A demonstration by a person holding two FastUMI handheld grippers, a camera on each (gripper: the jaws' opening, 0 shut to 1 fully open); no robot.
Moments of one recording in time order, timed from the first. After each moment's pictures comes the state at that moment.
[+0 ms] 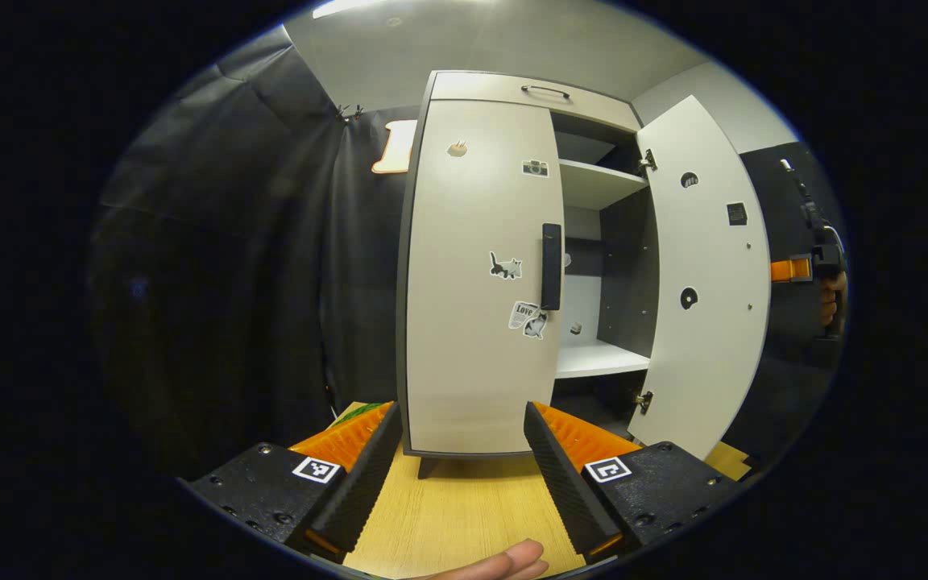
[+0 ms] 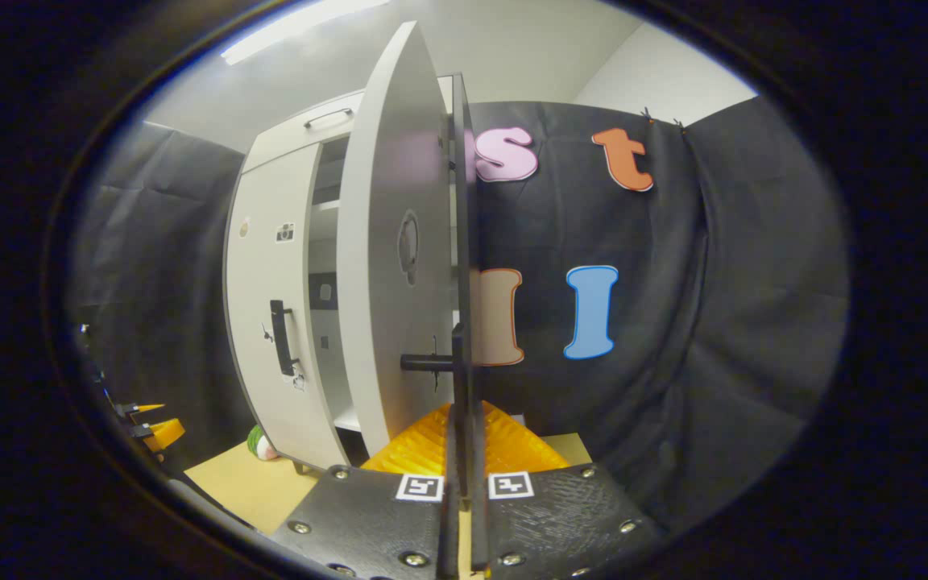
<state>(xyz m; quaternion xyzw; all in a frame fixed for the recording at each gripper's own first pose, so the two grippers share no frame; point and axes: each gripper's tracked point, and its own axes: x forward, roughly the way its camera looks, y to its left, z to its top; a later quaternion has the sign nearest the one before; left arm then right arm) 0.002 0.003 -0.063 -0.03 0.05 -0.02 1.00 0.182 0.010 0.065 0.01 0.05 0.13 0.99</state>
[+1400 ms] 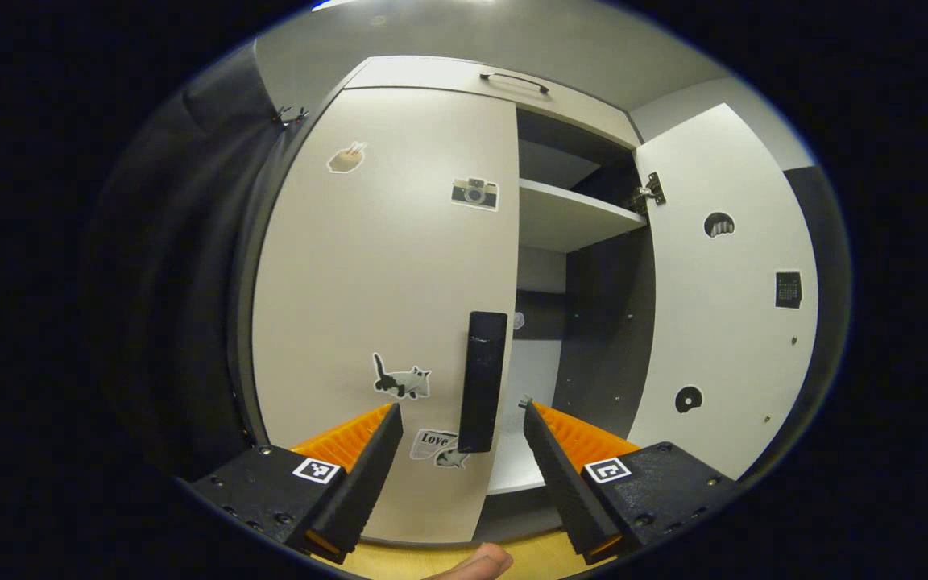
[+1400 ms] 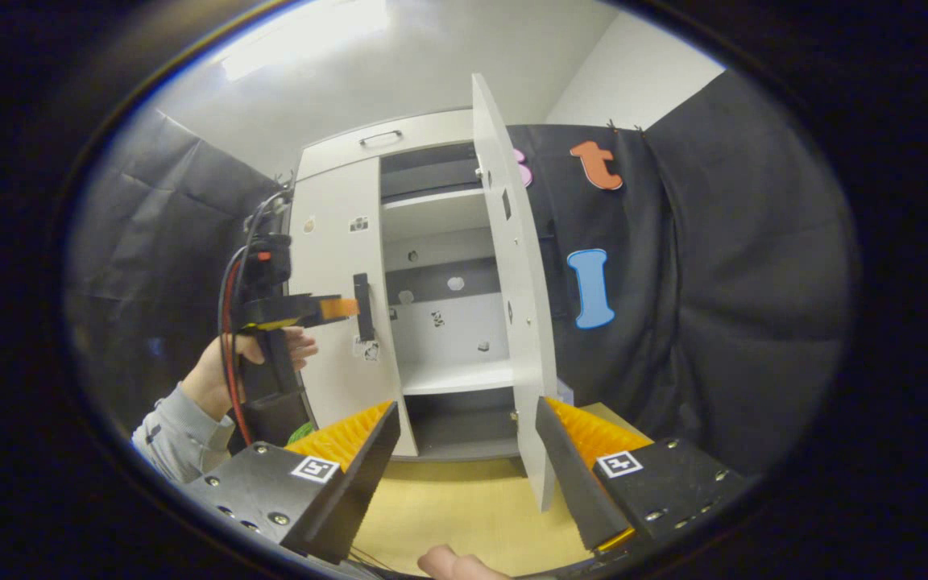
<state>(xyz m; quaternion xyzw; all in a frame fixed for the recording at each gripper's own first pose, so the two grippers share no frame) 0.197 -0.114 0.036 -0.05 0.00 -0.10 0.99 0.020 0.092 -0.030 0.06 0.01 0.10 0.99</state>
